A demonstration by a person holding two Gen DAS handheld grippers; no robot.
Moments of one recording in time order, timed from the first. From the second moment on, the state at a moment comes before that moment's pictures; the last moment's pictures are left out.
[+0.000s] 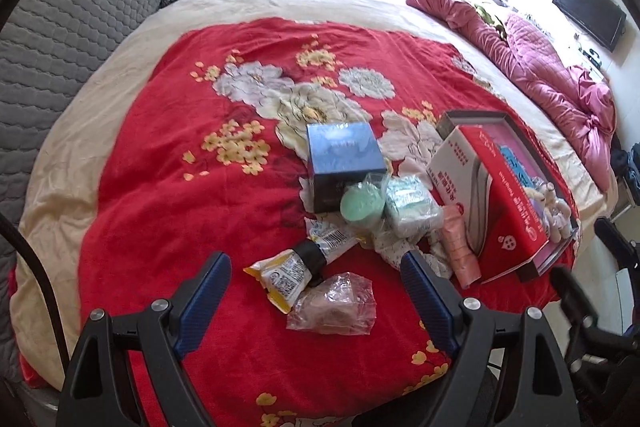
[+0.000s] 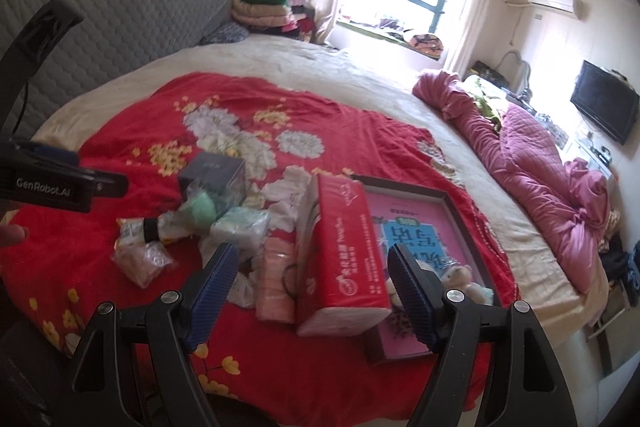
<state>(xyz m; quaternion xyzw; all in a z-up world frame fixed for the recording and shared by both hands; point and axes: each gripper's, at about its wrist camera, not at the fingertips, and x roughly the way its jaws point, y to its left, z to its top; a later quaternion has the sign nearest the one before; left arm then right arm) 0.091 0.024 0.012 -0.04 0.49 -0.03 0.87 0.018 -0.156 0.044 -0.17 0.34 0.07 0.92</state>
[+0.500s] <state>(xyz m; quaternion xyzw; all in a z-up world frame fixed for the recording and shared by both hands) 0.137 0.008 -0.034 -0.06 0.52 -0.07 0.85 0.039 -0.126 -0.007 -0.23 0.38 0.08 0.89</state>
